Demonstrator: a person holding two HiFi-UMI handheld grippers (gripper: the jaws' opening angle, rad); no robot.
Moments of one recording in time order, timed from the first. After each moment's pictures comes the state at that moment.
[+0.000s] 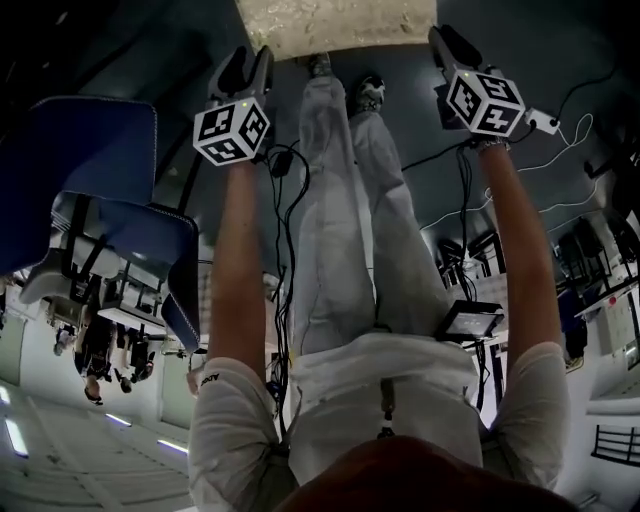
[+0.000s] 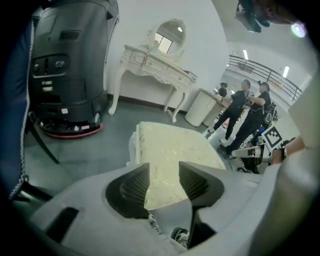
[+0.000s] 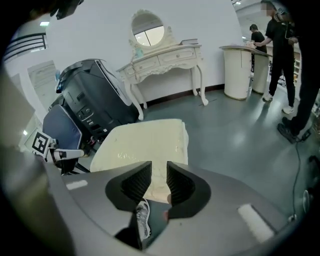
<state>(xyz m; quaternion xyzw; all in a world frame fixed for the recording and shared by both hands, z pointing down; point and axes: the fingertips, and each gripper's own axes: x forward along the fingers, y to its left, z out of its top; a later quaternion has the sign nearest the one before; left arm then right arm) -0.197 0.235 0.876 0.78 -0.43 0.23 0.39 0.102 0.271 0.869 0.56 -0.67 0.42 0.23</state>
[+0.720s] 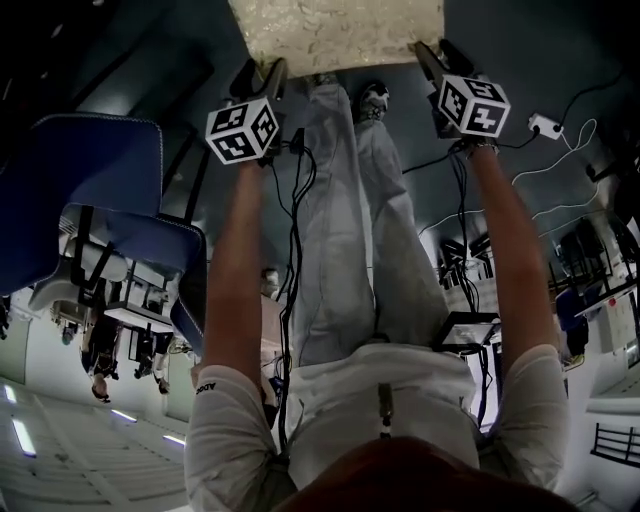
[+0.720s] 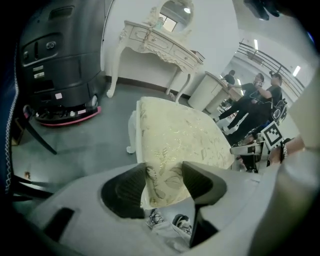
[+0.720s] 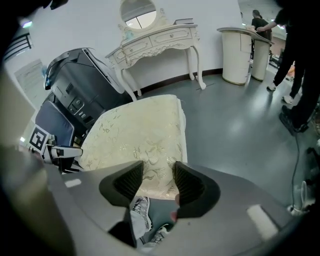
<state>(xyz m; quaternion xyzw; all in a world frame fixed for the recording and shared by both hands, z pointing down) -0.191 0.238 0.931 0.75 -0.40 0.31 0.44 0.098 0.278 0.930 0.54 -0.64 0.48 0.27</state>
